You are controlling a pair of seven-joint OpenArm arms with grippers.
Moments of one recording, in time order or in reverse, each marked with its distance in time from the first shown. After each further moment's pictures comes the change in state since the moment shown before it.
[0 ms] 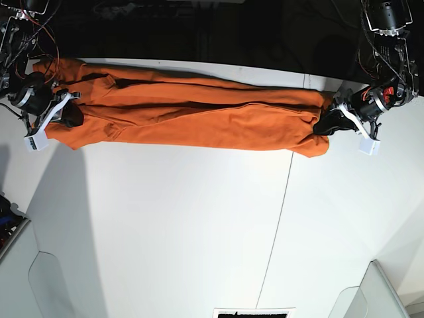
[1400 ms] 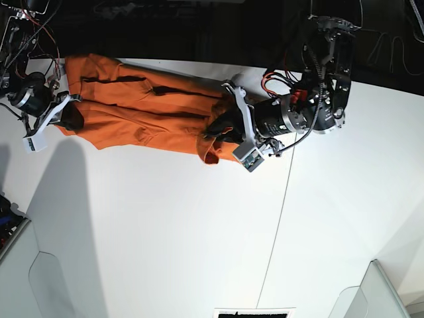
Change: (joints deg) left arm -1.9 13.2 28.3 28.3 19.2 1.0 0.7; right arm 0.0 -0.2 0.5 0.0 0.5 -0.1 1.7
